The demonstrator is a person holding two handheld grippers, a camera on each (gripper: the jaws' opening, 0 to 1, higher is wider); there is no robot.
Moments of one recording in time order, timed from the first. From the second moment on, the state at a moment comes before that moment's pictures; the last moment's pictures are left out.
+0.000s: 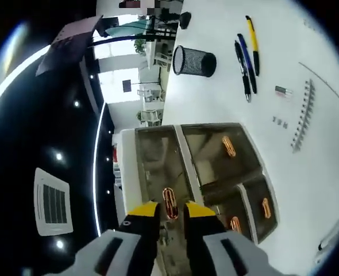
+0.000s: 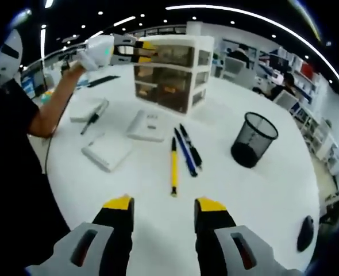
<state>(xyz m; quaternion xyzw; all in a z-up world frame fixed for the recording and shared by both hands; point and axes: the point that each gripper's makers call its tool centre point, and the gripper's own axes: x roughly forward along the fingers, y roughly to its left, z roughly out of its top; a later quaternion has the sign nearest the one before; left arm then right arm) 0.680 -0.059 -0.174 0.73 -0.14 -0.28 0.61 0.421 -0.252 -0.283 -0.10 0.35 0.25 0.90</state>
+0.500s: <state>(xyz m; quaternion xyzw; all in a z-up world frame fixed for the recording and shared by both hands) 0.681 -0.066 -0.174 0.75 -0.20 -0.25 0.58 0.421 -0.253 -0.288 -0.11 0.36 0.26 0.89</state>
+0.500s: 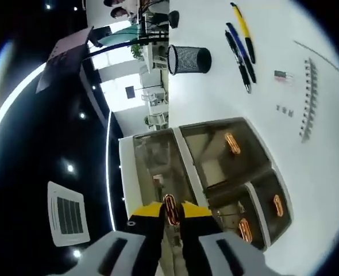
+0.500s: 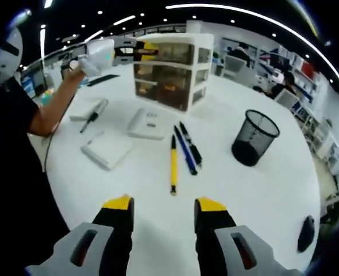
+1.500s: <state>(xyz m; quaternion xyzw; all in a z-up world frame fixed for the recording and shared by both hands) 0.679 -0.068 -0.170 0.72 -0.20 -0.23 0.62 0.414 -0.253 -0.289 -0.11 0.36 0.25 0.89</state>
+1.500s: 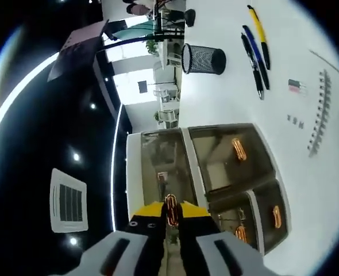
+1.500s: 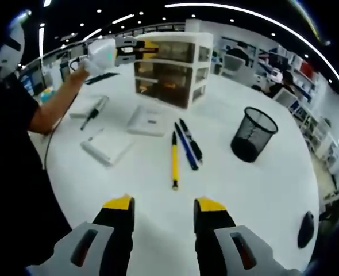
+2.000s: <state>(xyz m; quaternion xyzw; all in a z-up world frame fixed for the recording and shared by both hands) 0.671 -0.068 -0.169 0.72 -0.18 -0.25 0.62 0.413 -0.258 -0.289 -0.11 0.37 0.25 0.89</state>
